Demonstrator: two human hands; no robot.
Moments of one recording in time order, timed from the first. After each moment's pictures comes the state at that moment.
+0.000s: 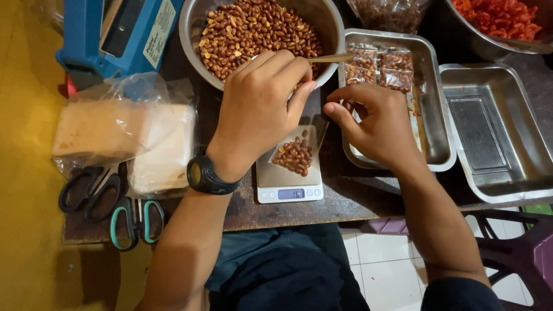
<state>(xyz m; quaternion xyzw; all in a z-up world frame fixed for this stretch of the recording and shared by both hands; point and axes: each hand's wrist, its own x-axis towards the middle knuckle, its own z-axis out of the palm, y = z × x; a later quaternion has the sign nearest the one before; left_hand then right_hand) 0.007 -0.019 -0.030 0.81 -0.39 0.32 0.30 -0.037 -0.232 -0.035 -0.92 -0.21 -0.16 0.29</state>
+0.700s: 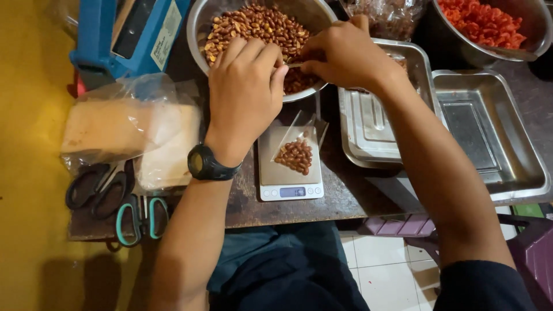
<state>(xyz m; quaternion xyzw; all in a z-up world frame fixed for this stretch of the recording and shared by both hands) 0.027 -0.005 -0.047 0.86 -0.28 0.35 0.24 0.095 -0.233 -0.033 -0.95 -0.29 -0.07 0.00</state>
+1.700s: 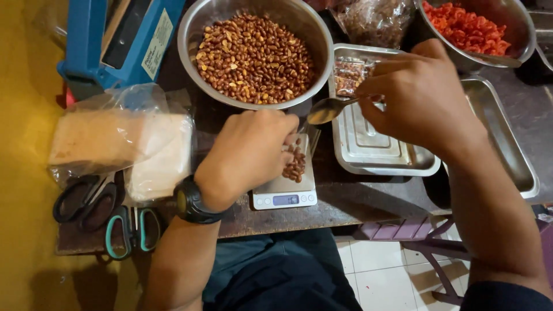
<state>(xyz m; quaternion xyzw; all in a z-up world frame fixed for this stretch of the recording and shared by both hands) -0.020 -0.009 -0.010 0.92 -0.33 -0.09 0.19 -0.026 -0.267 0.031 -0.94 -0.27 -0.16 -0.10</state>
